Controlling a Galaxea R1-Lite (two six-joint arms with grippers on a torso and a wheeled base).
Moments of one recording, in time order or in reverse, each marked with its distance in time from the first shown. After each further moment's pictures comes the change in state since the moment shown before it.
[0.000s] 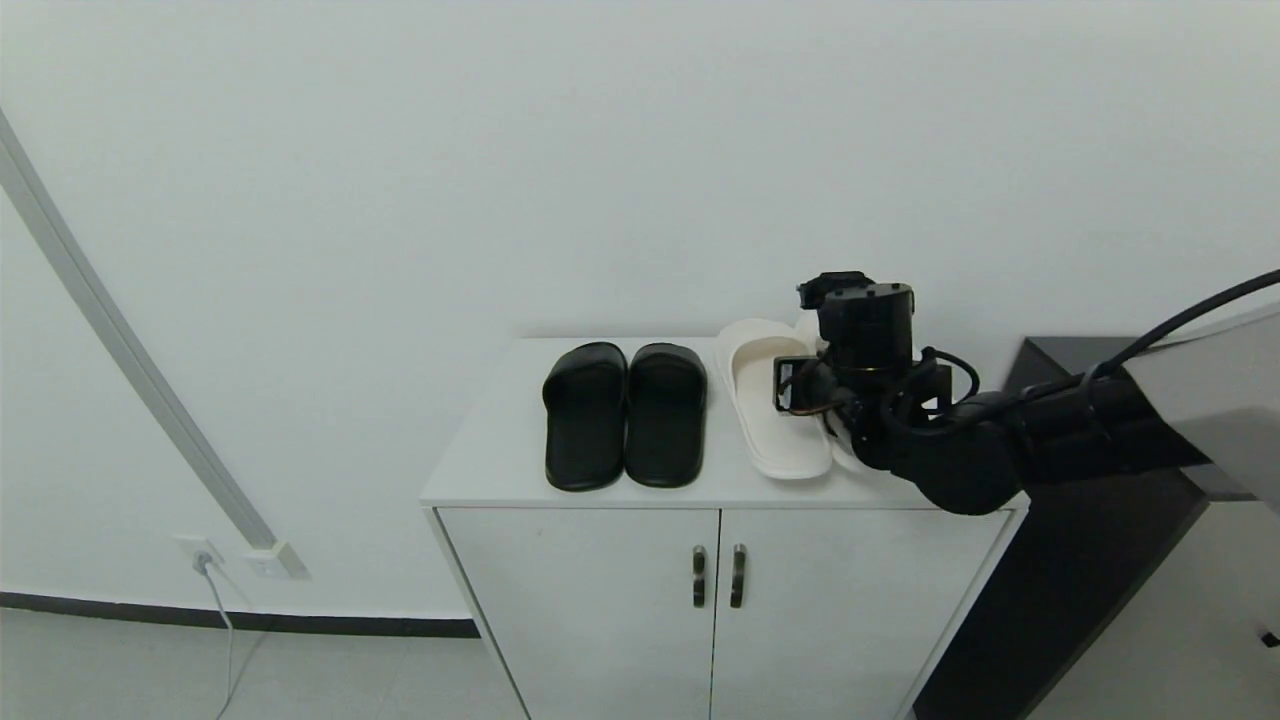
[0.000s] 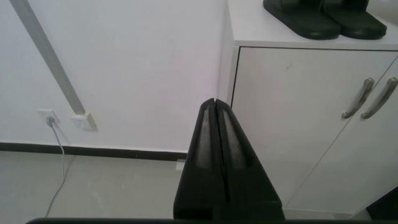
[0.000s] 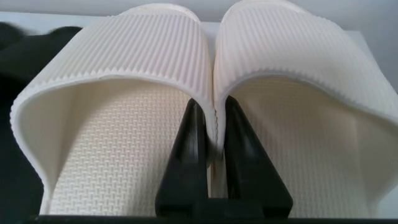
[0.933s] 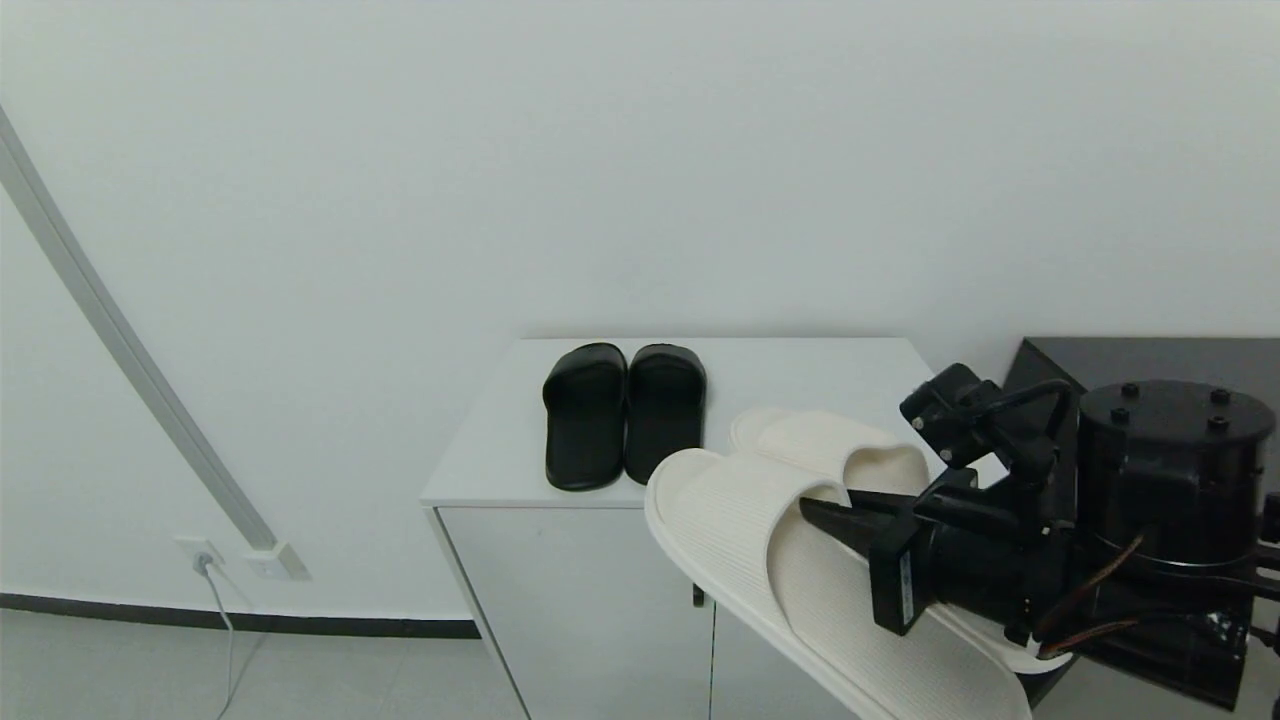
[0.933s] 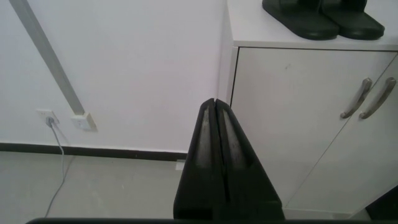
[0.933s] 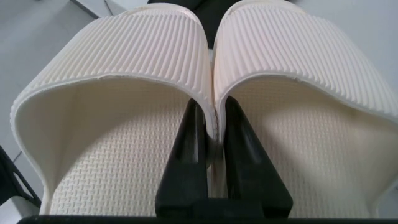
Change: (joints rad) left arm 0.000 0.000 0.000 0.000 0.000 -0.003; right arm 0.178 -0.540 0.704 -0.113 0.485 -0.074
